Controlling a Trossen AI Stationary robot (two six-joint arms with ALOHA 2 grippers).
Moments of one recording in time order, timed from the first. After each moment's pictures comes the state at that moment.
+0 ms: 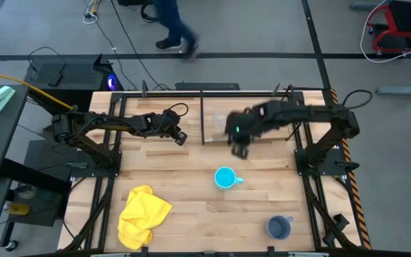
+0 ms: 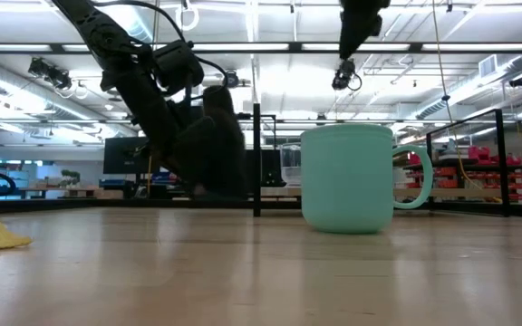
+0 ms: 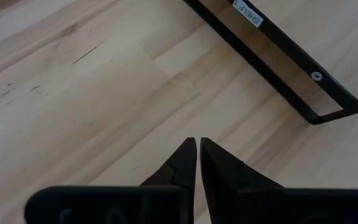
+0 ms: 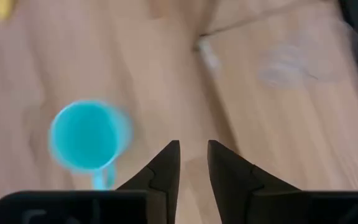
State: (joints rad) left arm 0.34 1.51 0.73 -0.12 -0.21 -0.48; right arm 0.02 1.60 1.67 -1.28 0.16 0.31
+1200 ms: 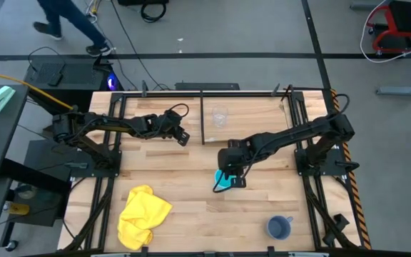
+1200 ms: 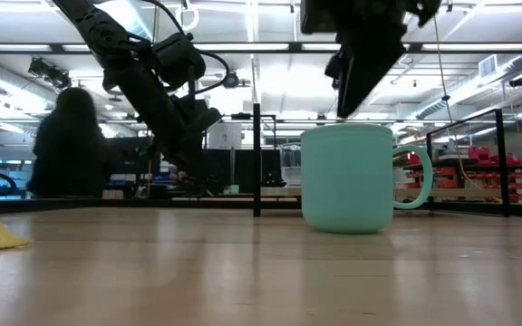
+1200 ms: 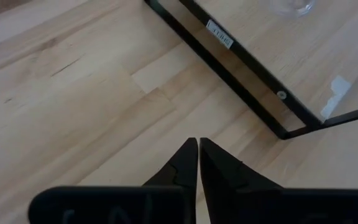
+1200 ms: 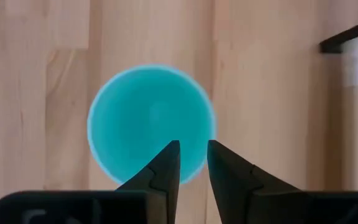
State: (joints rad) left arm 0.31 1.51 0.73 -0.05 -0.21 -0.52; right arm 0.19 1.68 1.34 -0.88 0.06 0.16
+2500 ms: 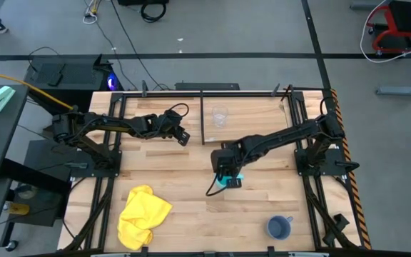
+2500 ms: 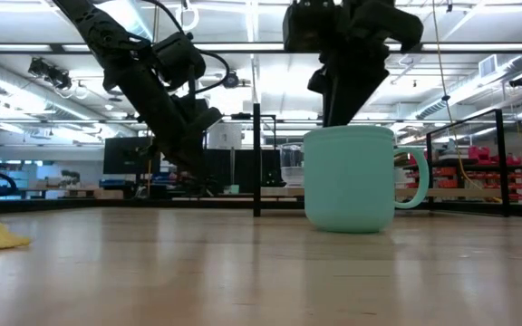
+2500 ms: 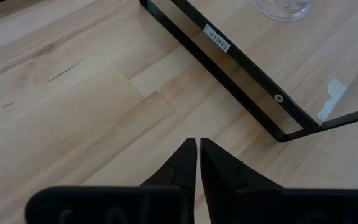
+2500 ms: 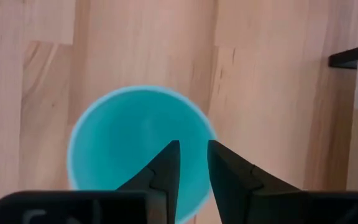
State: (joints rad) left arm 0.31 1.51 0.73 -0.04 -0.21 -0.51; right arm 0.16 1.78 1.38 -0.87 0.05 0.07
